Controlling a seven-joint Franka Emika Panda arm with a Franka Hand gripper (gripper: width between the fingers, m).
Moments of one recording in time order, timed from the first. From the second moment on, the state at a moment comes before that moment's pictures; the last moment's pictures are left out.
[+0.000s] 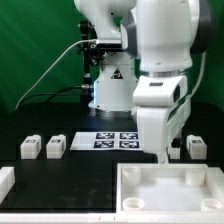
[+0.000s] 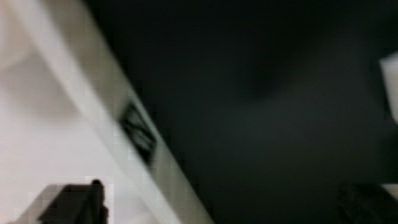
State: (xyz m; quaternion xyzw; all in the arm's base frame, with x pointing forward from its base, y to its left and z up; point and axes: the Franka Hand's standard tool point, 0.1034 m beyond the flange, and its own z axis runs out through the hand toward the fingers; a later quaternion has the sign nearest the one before) arm 0.470 0.107 0.046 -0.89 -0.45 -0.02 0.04
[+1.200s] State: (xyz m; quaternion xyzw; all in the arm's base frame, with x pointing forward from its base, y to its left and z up) arm 0.438 0.165 0.048 -0.99 0.00 0.13 0.07
